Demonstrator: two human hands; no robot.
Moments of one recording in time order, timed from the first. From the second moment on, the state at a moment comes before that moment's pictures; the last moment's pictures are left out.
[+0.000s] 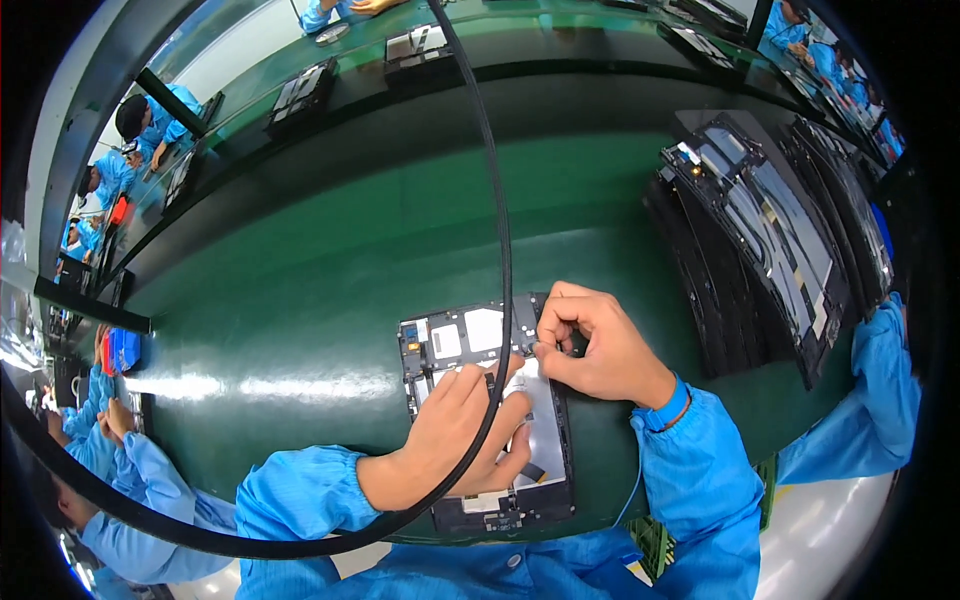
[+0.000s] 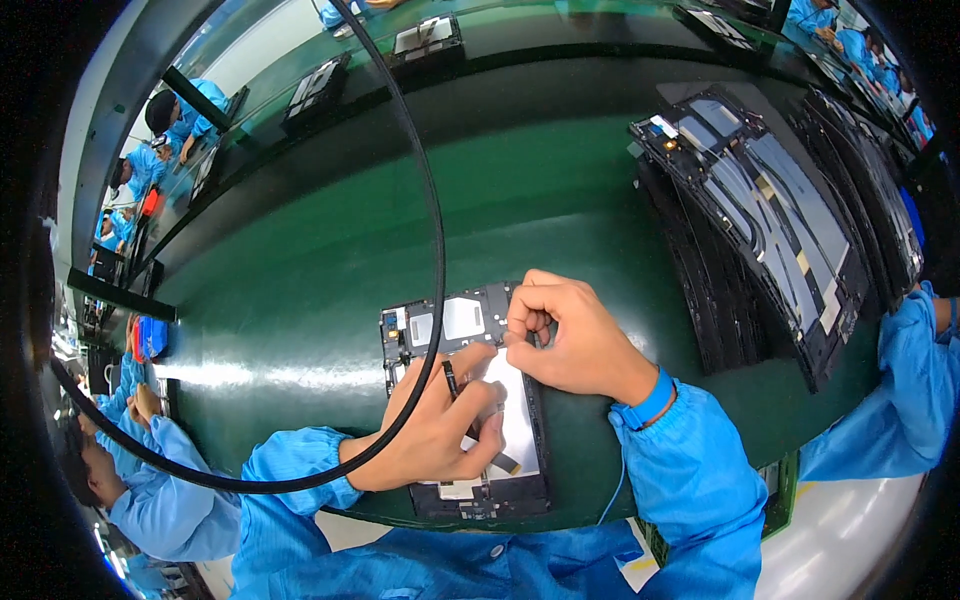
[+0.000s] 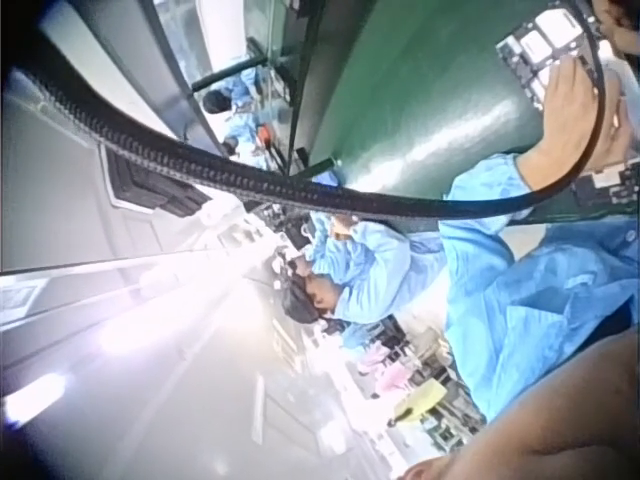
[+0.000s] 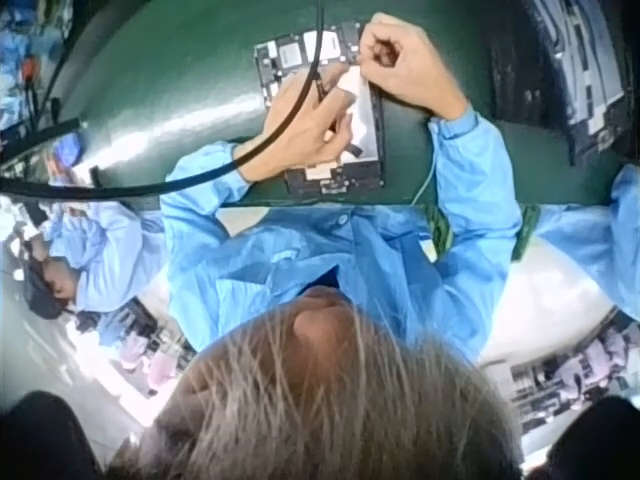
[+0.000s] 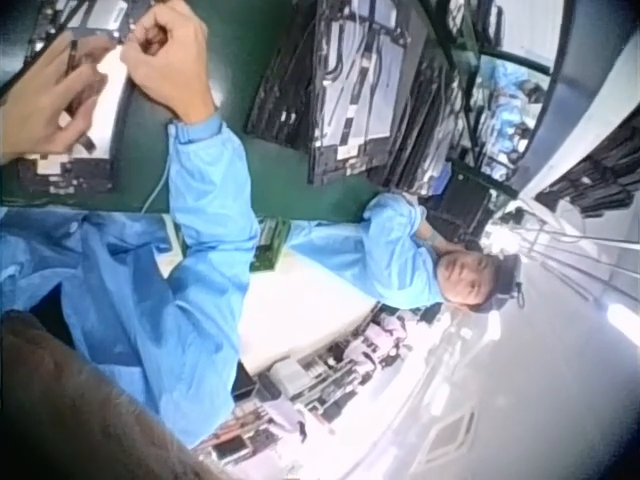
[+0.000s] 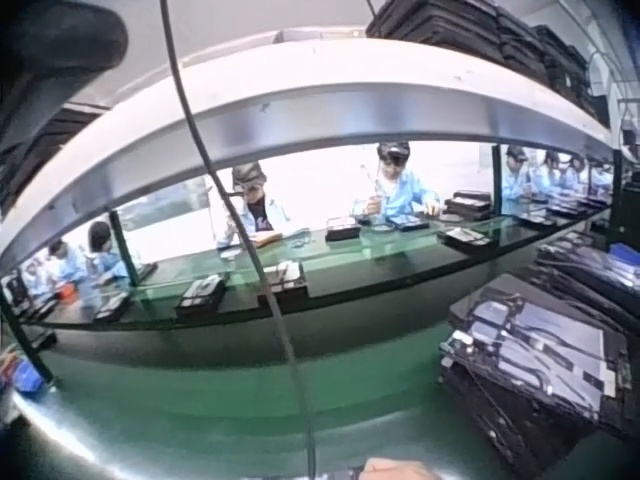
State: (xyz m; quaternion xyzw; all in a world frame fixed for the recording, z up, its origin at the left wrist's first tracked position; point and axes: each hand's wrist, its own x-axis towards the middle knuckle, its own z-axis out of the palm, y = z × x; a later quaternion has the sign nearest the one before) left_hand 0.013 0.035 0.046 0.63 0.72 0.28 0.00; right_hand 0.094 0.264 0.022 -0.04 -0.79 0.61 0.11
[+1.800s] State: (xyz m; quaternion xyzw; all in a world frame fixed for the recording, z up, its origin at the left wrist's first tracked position) left_hand -0.024 0.035 0.042 0.73 0.65 0.21 -0.07; right_hand 0.070 0.273 0.063 0.02 -0.85 0.53 -0.03
